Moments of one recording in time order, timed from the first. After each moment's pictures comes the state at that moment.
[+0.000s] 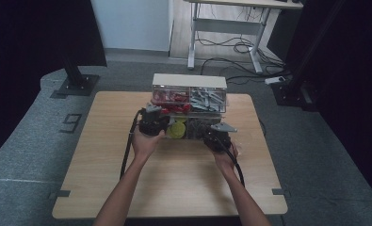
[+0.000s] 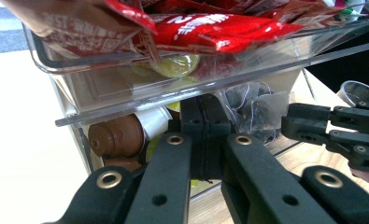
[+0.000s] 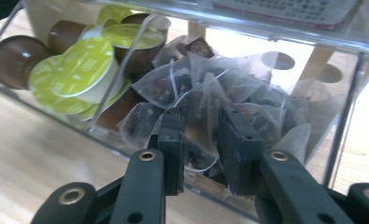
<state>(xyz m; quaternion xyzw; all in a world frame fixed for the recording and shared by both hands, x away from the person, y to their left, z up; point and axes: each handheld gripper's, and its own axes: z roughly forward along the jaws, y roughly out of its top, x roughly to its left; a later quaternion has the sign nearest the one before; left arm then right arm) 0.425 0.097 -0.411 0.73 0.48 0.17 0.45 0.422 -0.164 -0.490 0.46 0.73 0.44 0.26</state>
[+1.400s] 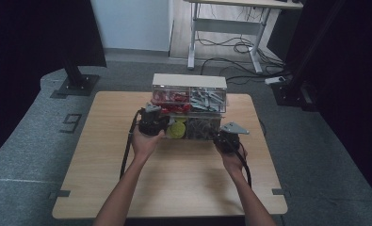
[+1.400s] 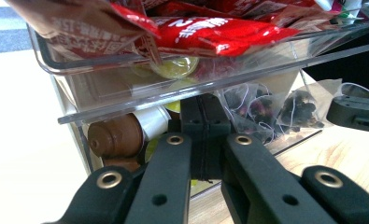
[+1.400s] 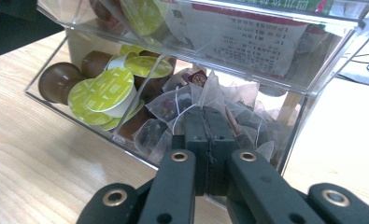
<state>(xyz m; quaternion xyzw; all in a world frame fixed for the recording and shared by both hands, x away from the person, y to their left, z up) 0.424 0.098 -0.410 0.73 0.48 0.17 0.45 0.400 -0.186 -0.462 0.42 0.72 0.48 0.27</state>
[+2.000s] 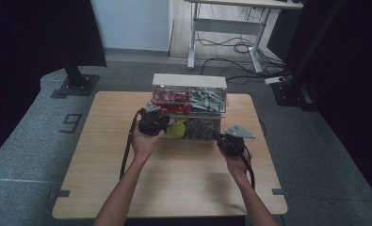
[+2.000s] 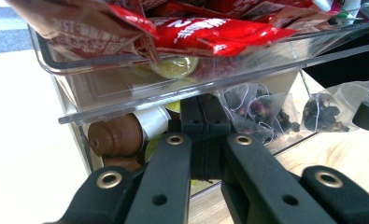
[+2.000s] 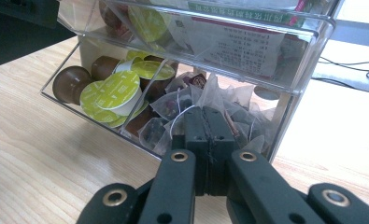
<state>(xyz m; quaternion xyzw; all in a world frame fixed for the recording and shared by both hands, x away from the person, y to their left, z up) 0.423 0.098 -0.410 0.73 0.48 0.17 0.45 0.384 -0.198 -0.456 0.42 0.72 0.49 0.27</state>
